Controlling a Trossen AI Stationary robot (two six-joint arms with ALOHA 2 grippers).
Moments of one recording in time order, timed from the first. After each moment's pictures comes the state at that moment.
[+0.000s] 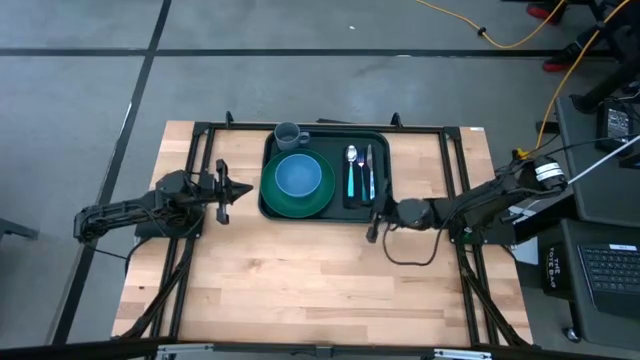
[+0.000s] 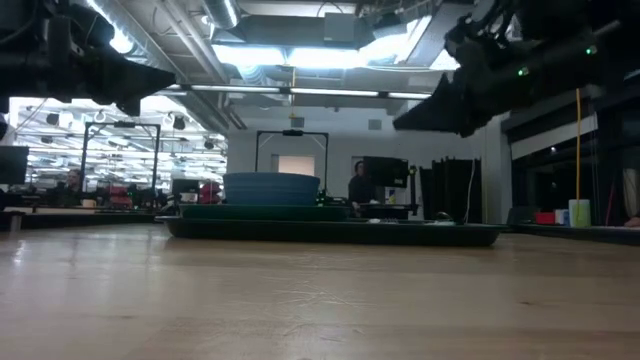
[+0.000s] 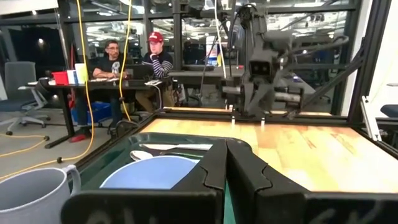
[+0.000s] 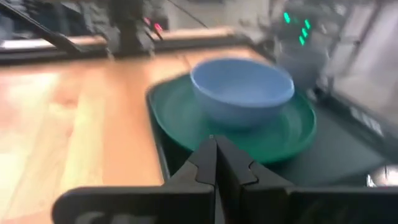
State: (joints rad) left arm 0.26 0.00 0.01 0.08 0.08 -0.02; right arm 0.19 1.38 0.42 0.66 0.50 0.14
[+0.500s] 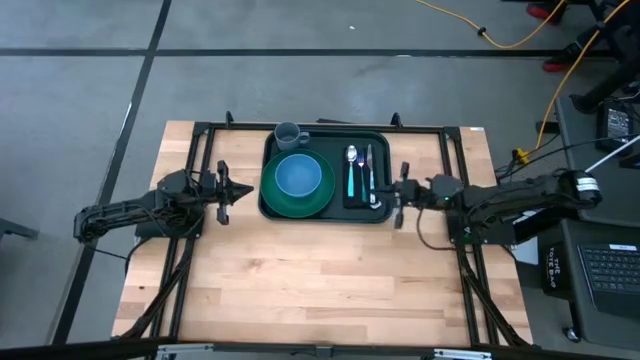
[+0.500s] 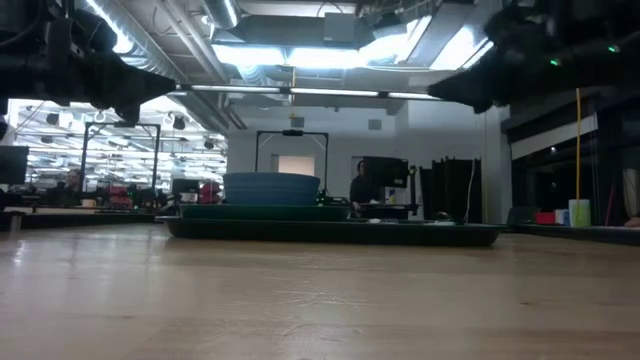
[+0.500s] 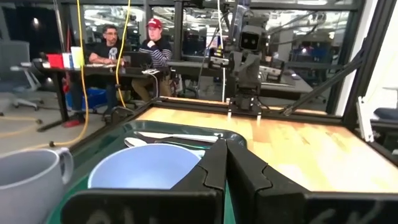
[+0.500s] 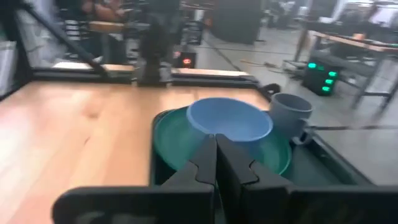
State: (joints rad) left arm 0.26 0.00 0.01 0.05 0.08 -0.07; right arm -0.04 0.94 0.26 0.58 0.15 -0.09
